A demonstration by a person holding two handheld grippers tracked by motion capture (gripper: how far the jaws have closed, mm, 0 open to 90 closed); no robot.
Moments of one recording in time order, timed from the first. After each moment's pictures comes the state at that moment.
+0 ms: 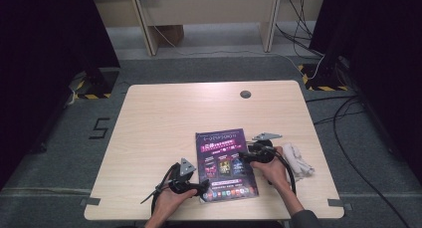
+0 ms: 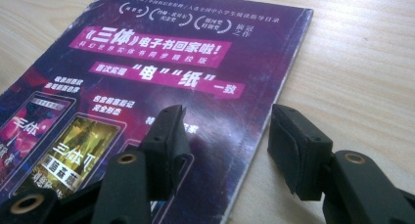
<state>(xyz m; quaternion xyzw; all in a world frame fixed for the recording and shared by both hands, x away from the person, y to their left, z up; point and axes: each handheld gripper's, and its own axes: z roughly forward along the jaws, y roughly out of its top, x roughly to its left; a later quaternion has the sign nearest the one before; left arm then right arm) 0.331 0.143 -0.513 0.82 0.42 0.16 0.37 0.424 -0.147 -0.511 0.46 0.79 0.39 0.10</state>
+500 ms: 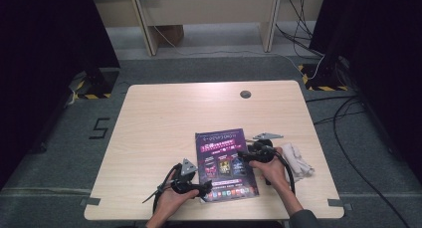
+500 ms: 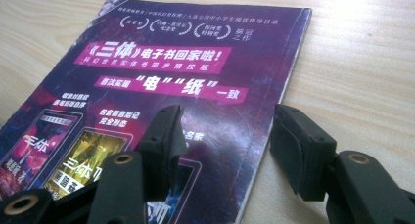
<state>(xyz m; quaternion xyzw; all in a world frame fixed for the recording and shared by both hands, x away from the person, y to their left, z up) 0.330 0.136 -0.516 0.81 0.42 0.13 0.38 0.424 -0.146 -0.512 0.48 0.77 0.41 0.09</state>
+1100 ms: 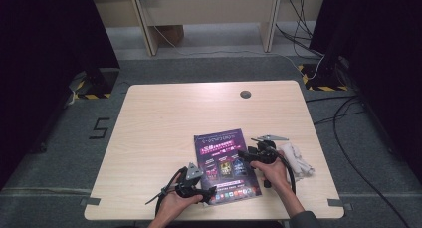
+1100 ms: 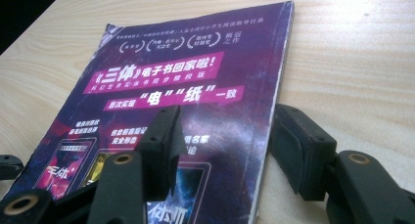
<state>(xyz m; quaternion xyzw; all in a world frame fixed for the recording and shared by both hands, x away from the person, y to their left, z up) 0.320 0.126 -0.514 0.83 0.39 0.11 0.38 0.418 -0.153 -0.516 0.52 0.73 0.44 0.05</state>
